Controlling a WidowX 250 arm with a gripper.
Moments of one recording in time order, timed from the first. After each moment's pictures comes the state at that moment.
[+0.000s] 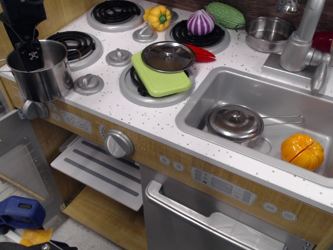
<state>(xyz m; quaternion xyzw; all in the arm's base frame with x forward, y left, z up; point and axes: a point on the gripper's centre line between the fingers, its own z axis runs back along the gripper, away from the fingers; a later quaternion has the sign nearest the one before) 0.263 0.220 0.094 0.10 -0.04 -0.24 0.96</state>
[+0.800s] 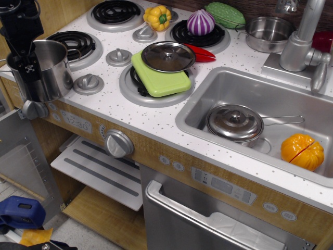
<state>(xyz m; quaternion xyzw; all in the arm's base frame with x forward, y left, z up) 0.263 0.231 0.070 0.09 -0.05 -0.27 0.96</state>
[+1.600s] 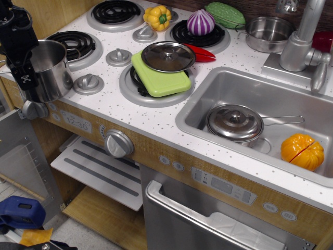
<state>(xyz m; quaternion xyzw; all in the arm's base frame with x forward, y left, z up) 0.260 0.240 0.046 0.04 -0.06 -0.28 0.96</state>
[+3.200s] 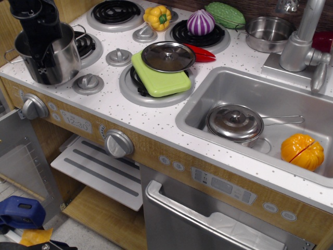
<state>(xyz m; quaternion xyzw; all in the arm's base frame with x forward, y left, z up) 0.292 0.224 0.067 0.15 -0.07 -0.39 0.91</state>
